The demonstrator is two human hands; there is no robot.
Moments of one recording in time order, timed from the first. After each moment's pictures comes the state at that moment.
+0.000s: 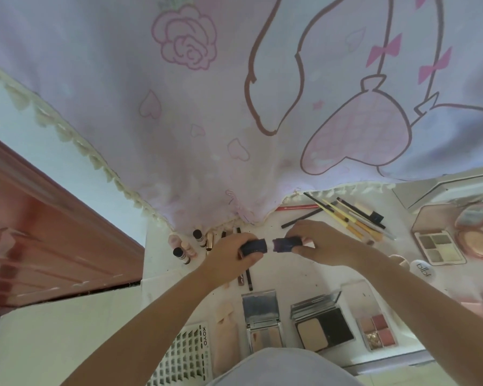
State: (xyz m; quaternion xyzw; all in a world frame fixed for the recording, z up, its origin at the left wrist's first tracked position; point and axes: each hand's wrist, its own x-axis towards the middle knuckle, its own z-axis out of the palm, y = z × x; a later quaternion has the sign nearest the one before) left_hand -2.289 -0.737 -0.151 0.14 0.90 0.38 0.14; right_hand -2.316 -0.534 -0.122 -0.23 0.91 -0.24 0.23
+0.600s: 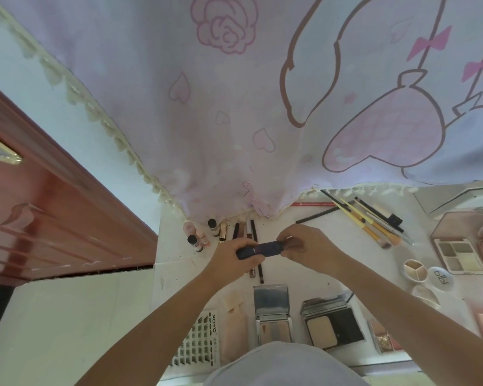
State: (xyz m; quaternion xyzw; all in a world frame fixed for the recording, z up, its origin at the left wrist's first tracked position) left_hand -2.268 -0.757 -0.173 -0.02 0.84 0.51 0.16; right_hand -2.304 -0.576 -0.149 -0.16 0.89 -0.36 0.22
